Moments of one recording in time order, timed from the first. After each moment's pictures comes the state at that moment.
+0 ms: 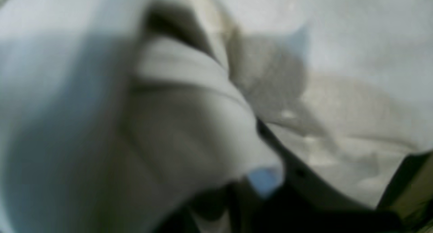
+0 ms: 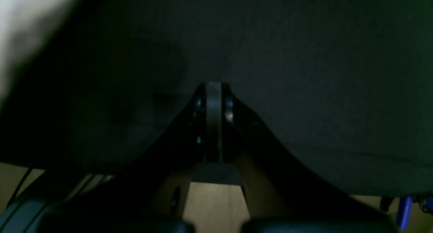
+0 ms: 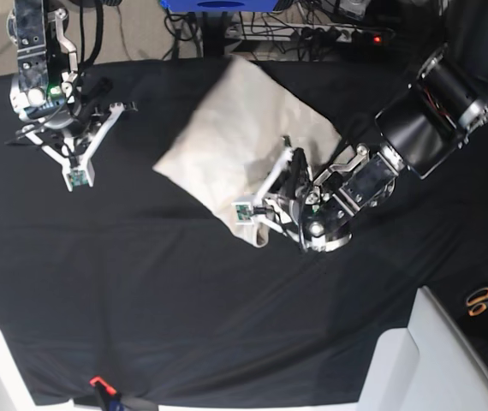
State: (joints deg) left arm -28.1 -20.2 56.6 64.4 -12.4 -35.6 51.1; right arm -19.2 8.1 -1.3 102.6 -0.4 5.8 -56.3
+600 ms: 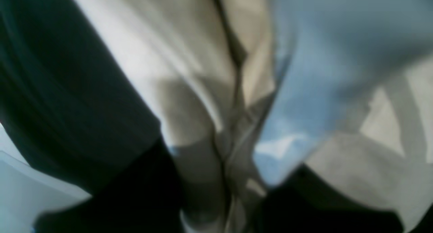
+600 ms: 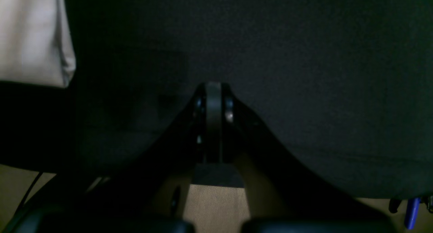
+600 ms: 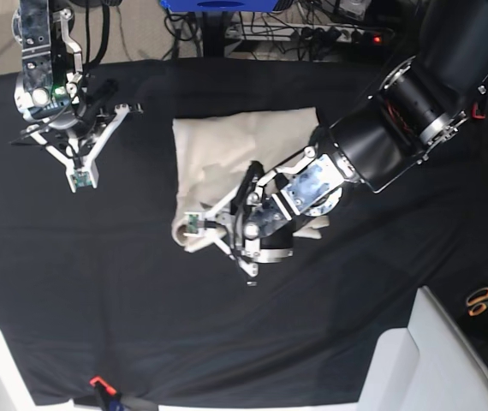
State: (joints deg) left arm -30.7 -10.1 58.4 64.1 5.0 -35.0 49.9; right arm -19.0 6.5 -1.2 102.6 -0.7 5.7 -56.2
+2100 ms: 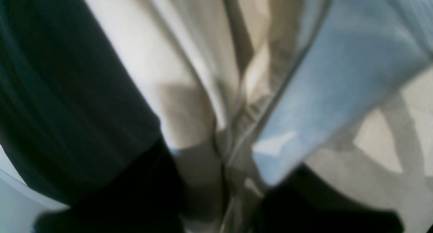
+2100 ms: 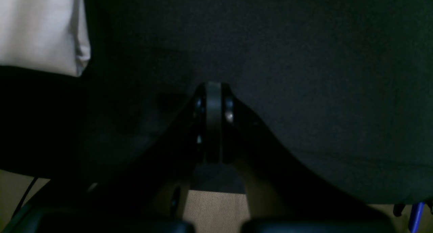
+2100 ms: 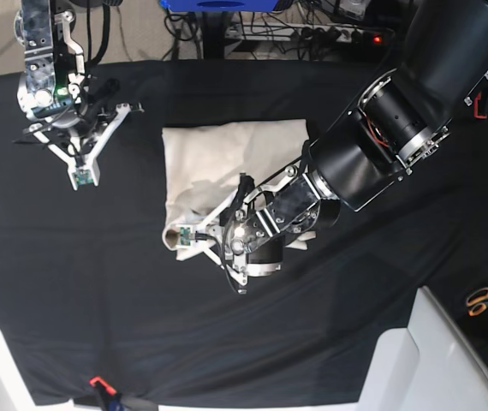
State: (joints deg) left arm -34.3 -5.2 58.0 51.2 8.4 -35.0 40.4; right arm -18.7 6.5 -1.1 99.9 -0.6 5.7 -53.9
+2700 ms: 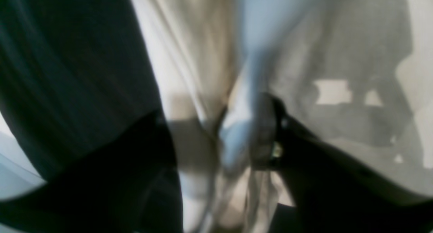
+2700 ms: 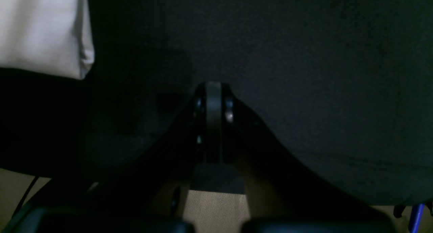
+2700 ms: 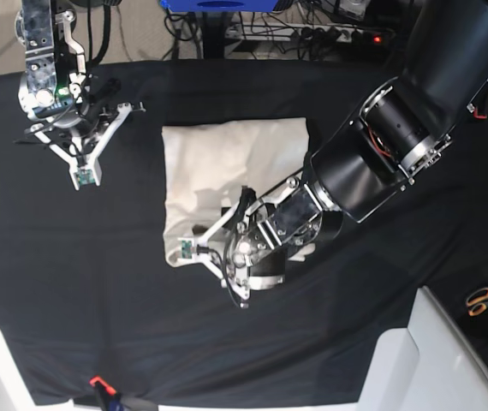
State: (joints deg) left arm -36.7 -5.2 57.9 50.8 8.7 -35.0 40.4; right arm -18.7 6.5 -1.5 99.9 -0.6 5.8 -53.9
